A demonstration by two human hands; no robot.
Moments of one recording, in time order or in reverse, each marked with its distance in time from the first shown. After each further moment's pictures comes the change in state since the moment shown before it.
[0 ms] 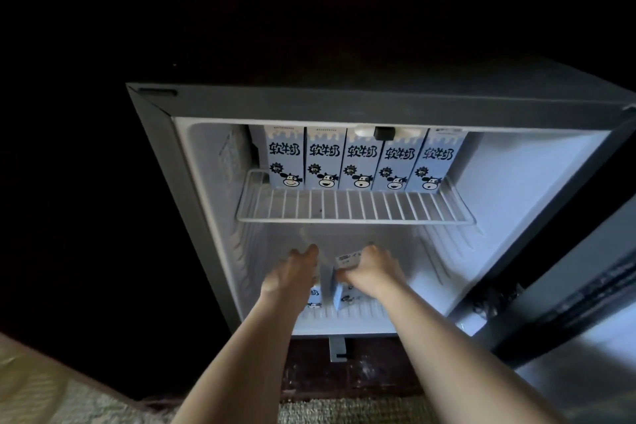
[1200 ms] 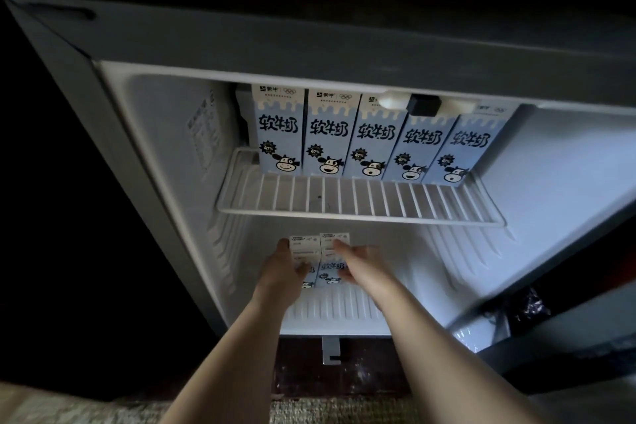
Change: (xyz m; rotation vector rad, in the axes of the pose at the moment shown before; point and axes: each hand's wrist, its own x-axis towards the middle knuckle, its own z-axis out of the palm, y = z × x) left_hand 0.049 -0.017 0.049 -0.719 0.114 -0.201; right_hand 0.044 0.015 0.035 0.671 -0.141 -0.031
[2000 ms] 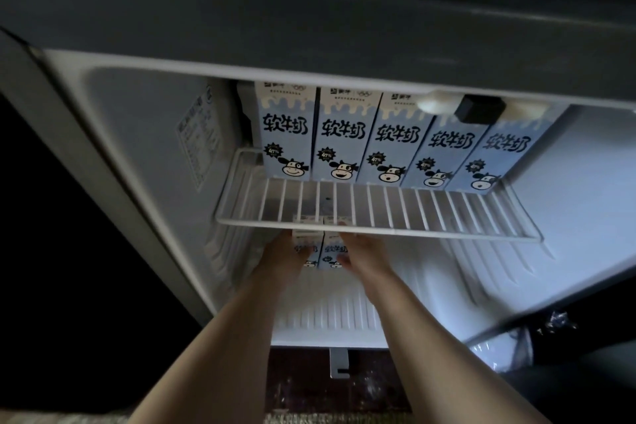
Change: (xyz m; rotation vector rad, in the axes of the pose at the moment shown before) left_hand 0.048 -0.002 -0.006 -0.068 -0.088 -0.078; right_hand 0.031 -0.016 0.019 0.144 0.167 0.065
